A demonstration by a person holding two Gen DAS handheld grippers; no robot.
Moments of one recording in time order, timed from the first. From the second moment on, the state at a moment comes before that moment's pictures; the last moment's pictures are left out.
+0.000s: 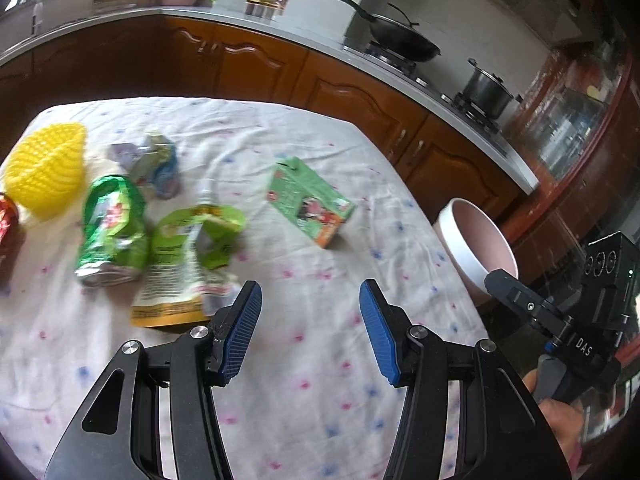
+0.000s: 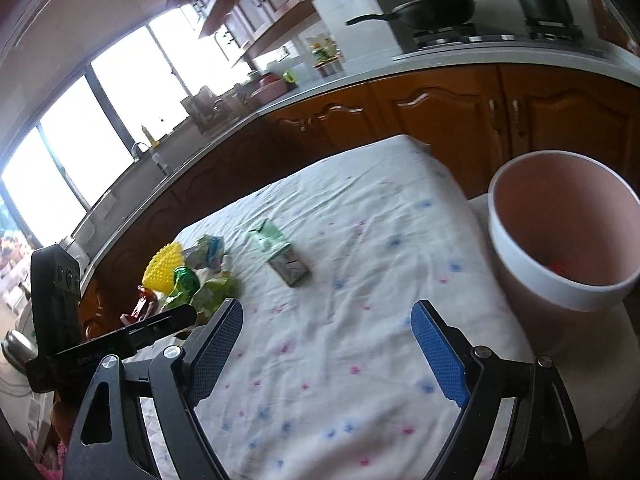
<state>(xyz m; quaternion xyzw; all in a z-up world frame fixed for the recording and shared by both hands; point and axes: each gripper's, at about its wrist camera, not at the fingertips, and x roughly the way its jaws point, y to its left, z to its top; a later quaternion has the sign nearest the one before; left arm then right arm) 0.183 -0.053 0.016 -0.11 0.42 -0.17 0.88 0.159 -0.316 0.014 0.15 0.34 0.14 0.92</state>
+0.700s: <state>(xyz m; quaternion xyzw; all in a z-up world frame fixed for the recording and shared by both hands) 0.212 0.022 0.025 -0.11 0.40 -0.11 0.90 0.197 -0.253 0.014 0.11 0.36 0.17 0.91</state>
